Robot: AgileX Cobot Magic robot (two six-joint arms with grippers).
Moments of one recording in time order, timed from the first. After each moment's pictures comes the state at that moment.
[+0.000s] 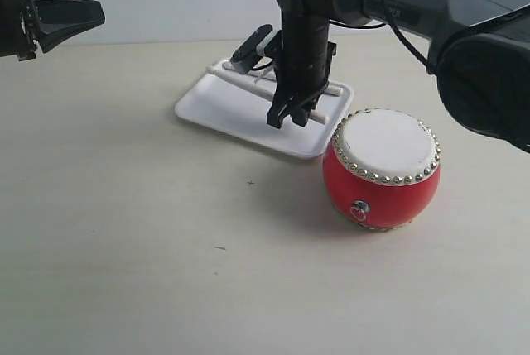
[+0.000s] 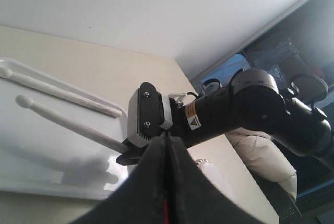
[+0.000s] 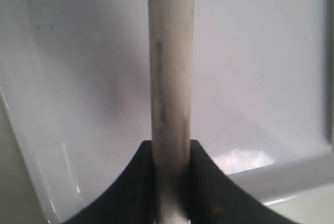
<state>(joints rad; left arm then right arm) 0.14 1.85 -1.02 -1.73 1.21 1.48 0.51 2.50 -2.16 -0.11 1.23 -0.44</state>
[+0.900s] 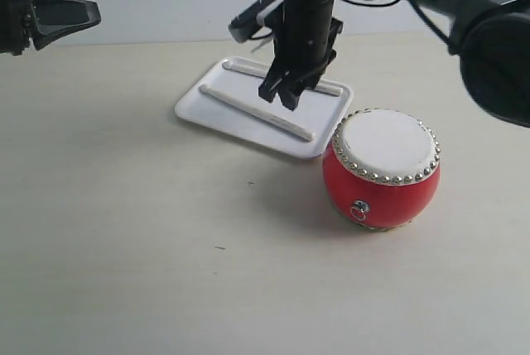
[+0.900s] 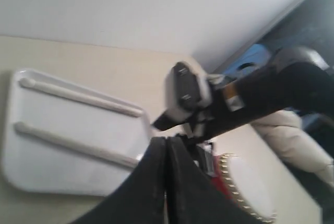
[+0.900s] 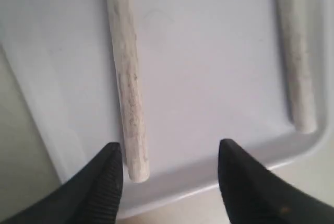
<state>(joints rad) 0.14 1.80 -1.02 -1.69 1.12 1.54 0.51 2.42 -2.16 -0.09 1.23 -0.34</state>
